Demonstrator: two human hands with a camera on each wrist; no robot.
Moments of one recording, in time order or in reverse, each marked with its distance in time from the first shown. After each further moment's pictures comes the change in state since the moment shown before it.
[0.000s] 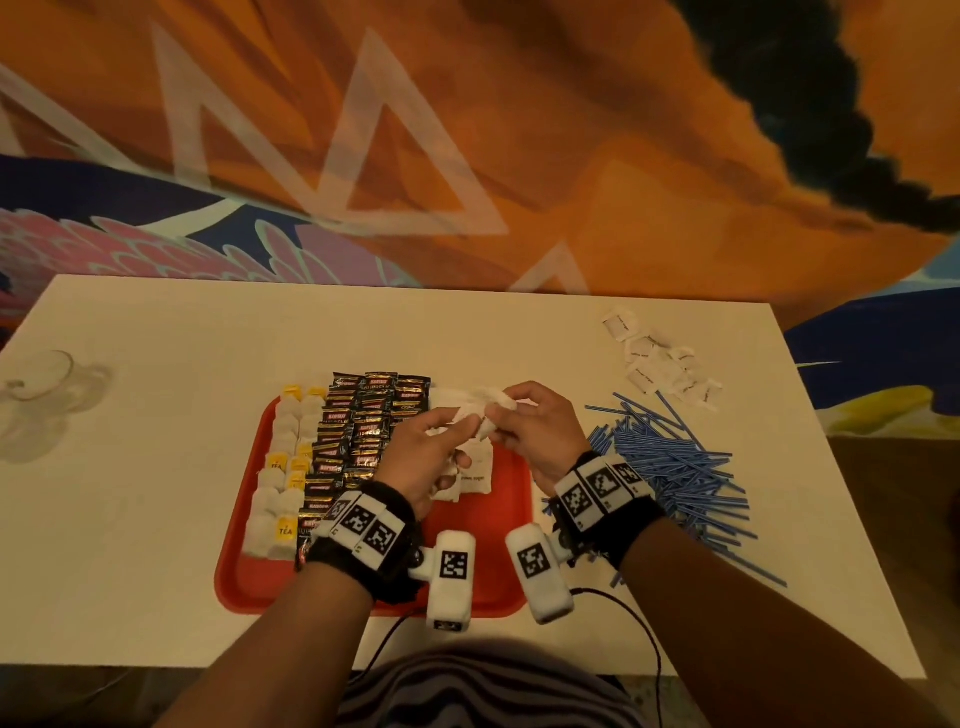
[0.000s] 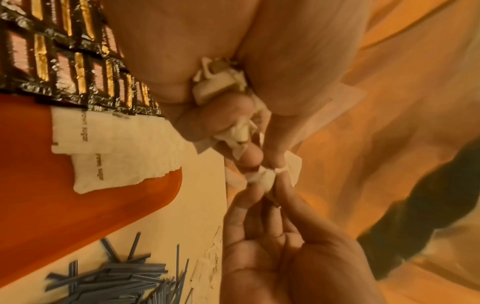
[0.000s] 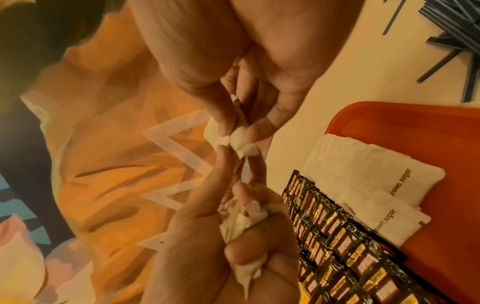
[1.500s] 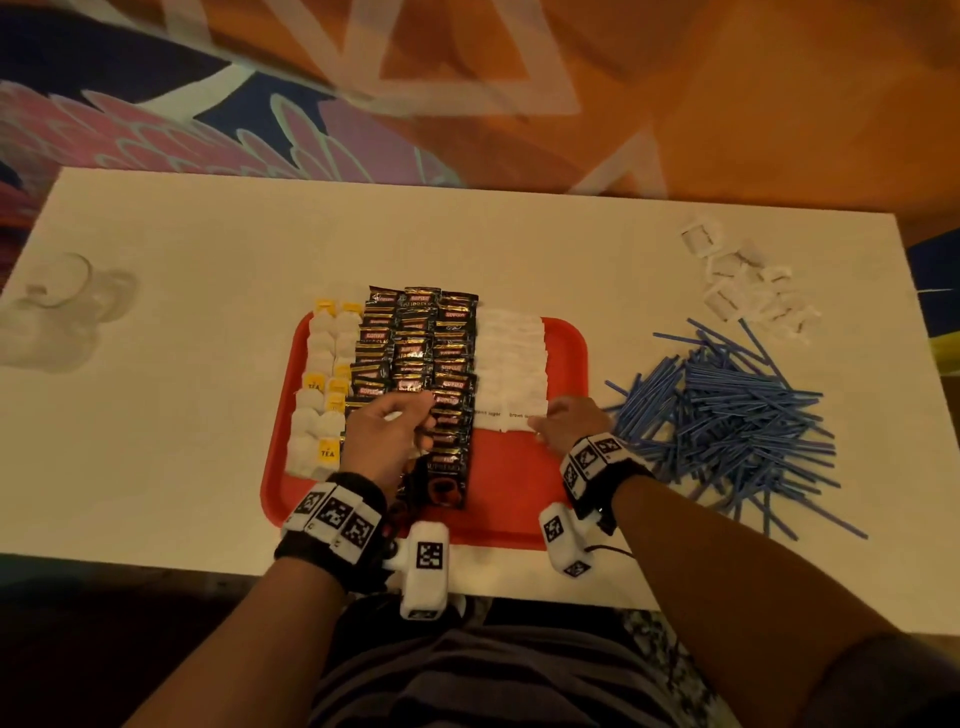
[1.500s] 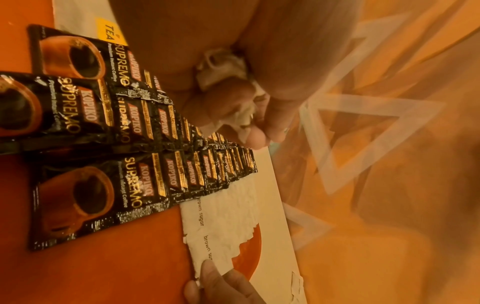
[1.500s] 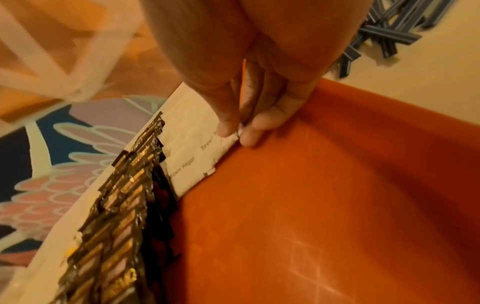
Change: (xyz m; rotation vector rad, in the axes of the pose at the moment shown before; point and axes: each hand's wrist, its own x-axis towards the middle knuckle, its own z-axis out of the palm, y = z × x) left_hand -0.001 -0.054 -0.093 0.114 0.353 -0.080; right_hand 0.046 0.124 -0.014 -0.900 0.085 0.331
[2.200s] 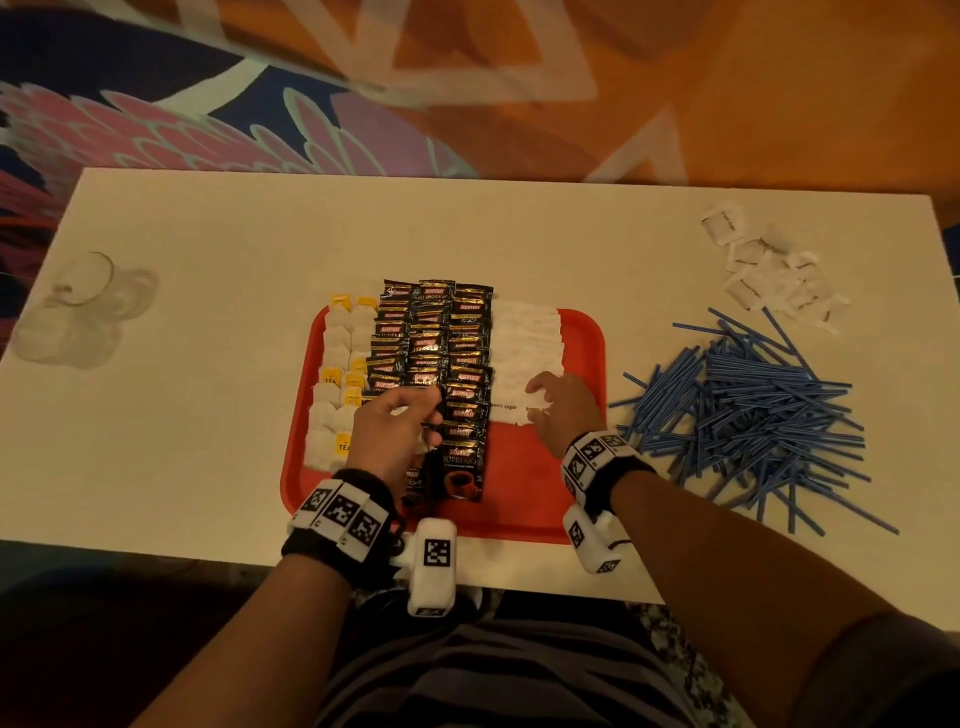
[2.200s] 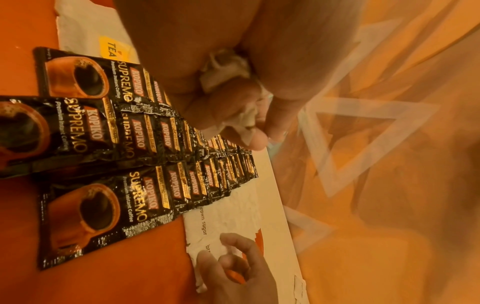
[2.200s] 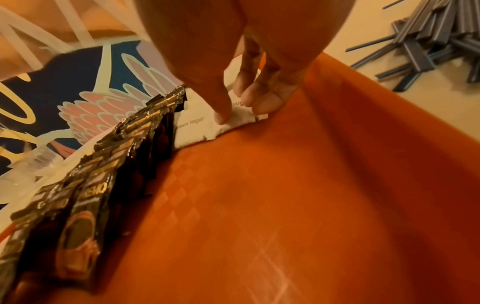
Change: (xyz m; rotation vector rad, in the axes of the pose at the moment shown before) left_hand -0.006 0.006 -0.010 0.003 -0.027 -0.035; right_hand 0.002 -0.001 0.027 -0.185 0.093 -0.432
